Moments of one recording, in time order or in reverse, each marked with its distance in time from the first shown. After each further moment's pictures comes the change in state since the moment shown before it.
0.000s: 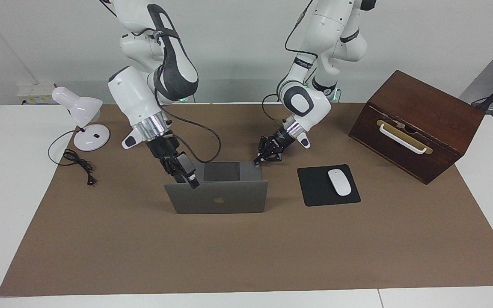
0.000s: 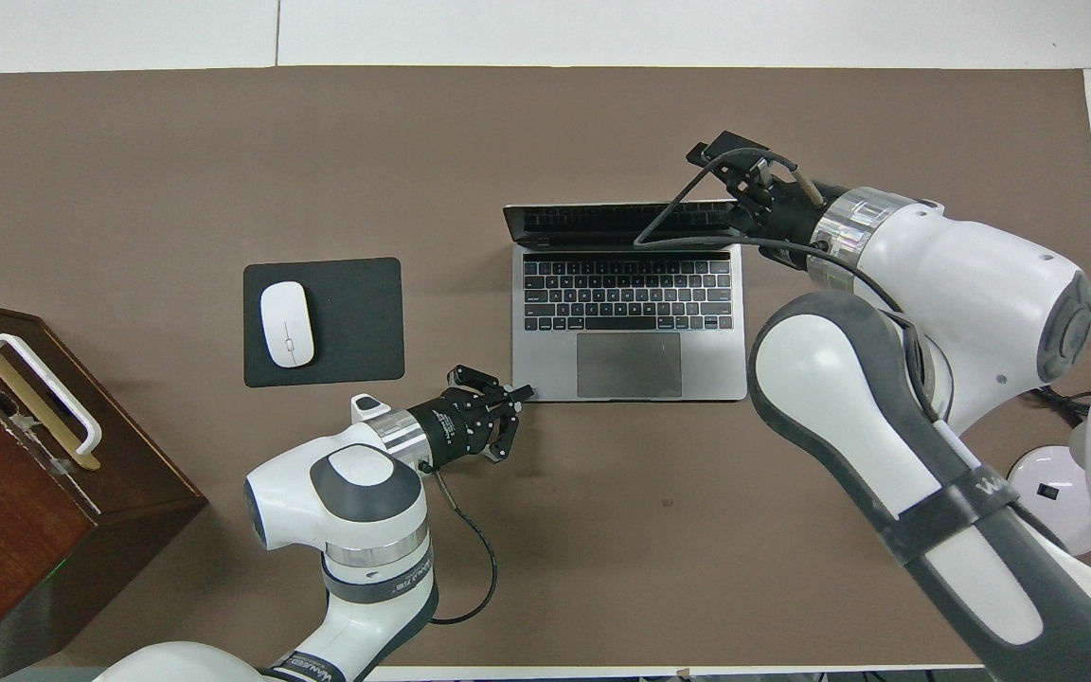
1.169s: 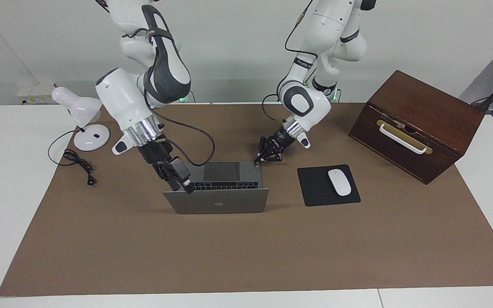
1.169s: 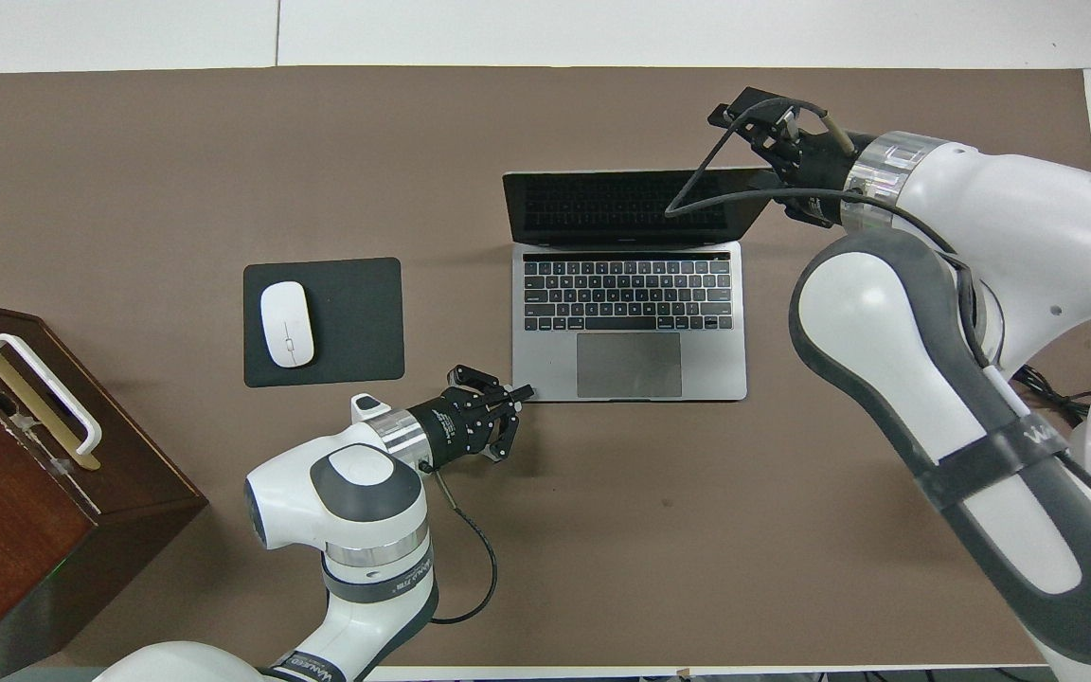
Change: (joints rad) left arm 0.000 0.001 0.000 0.002 0.000 0.000 0.002; right arm -0.001 0.040 -0.044 0.112 -0.035 -0.128 -0.003
